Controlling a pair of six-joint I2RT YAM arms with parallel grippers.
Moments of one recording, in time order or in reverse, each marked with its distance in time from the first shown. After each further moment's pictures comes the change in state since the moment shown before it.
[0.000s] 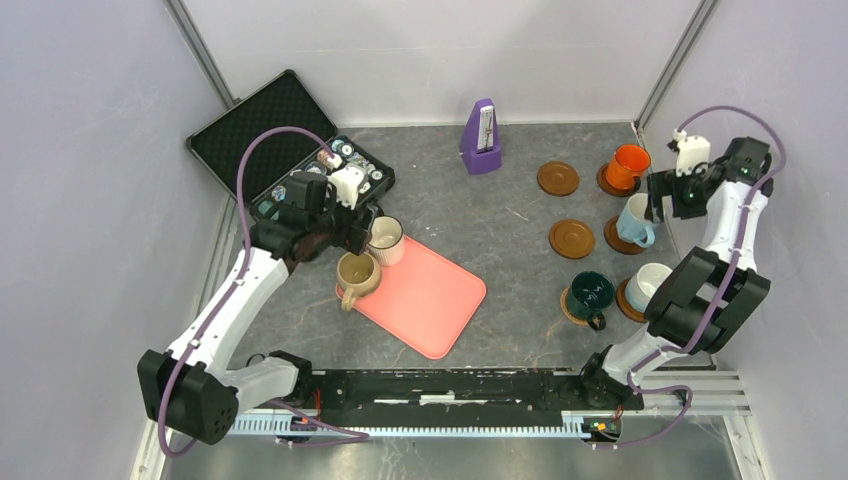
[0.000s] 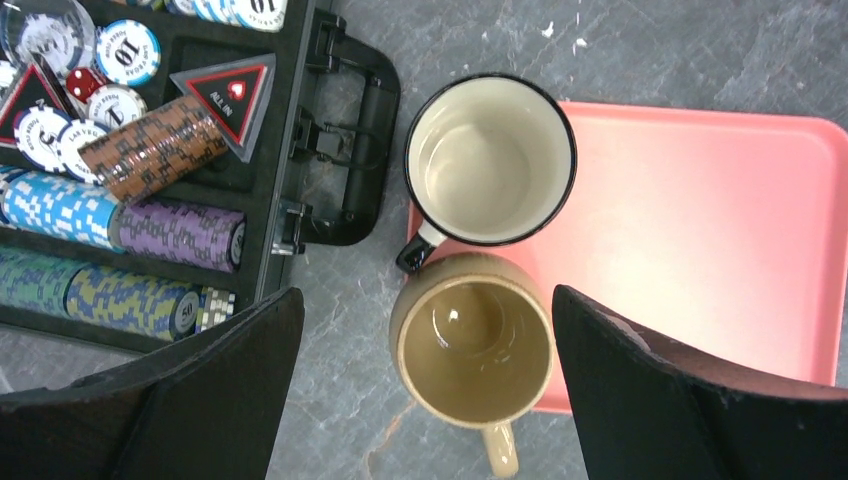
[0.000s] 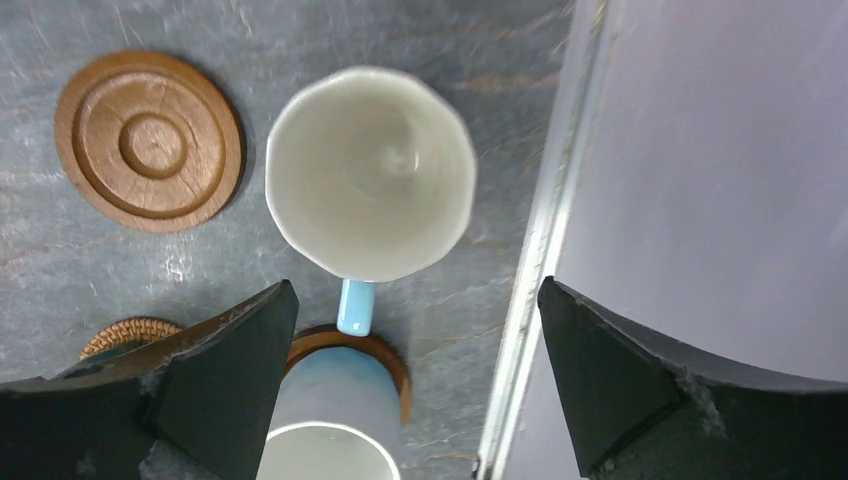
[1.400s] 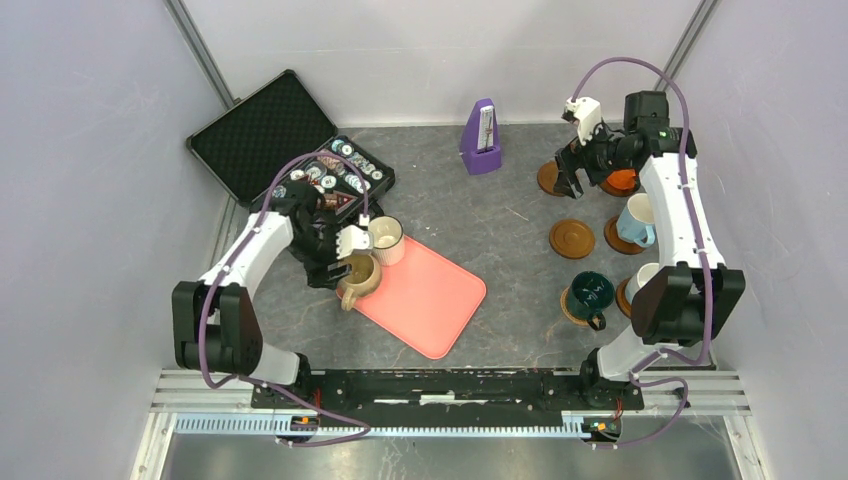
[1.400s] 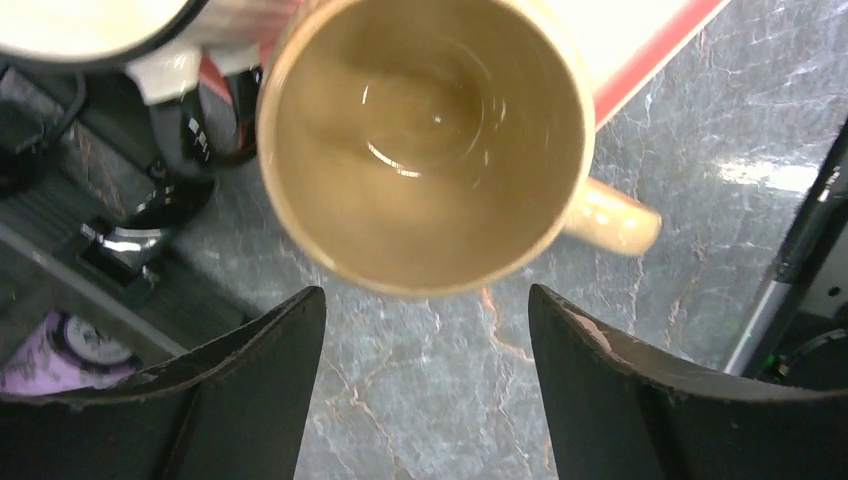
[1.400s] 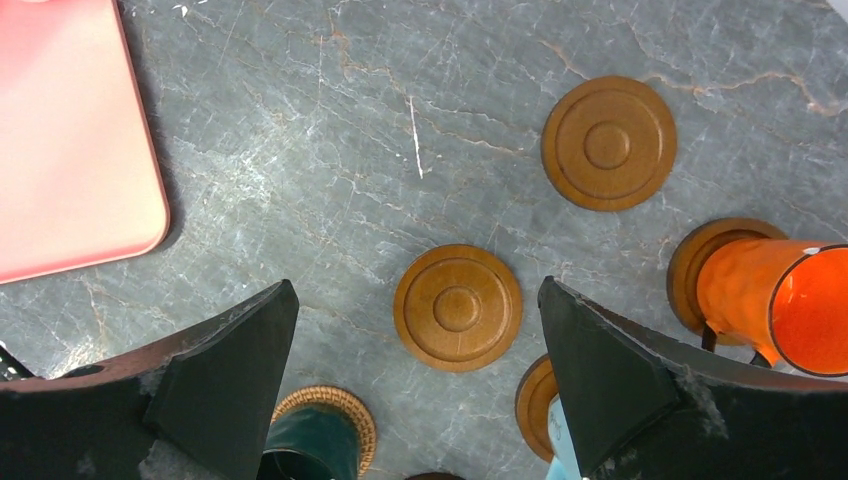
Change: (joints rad) left arm 0.240 0.314 0.050 -0.506 0.326 1.165; right arm 0.505 -0.020 0.257 -0.175 -0.205 -0.008
